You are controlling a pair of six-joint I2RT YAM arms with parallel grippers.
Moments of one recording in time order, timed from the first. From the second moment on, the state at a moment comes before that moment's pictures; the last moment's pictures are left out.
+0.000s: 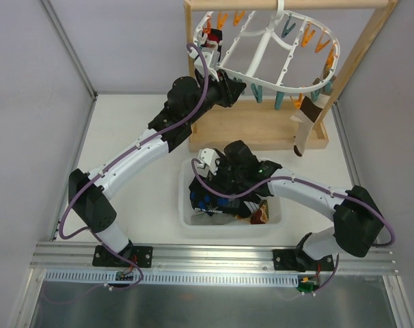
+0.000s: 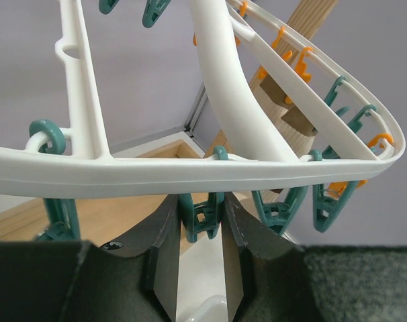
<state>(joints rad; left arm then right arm) -0.73 1.64 1.61 0.15 0.03 -0.39 0.86 1.44 0.97 -0.22 -0.26 -0.41</state>
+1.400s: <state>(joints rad) -0.70 1.64 1.61 0.15 0.07 -0.41 0.78 1.38 0.91 -0.28 -0.47 -0.31</state>
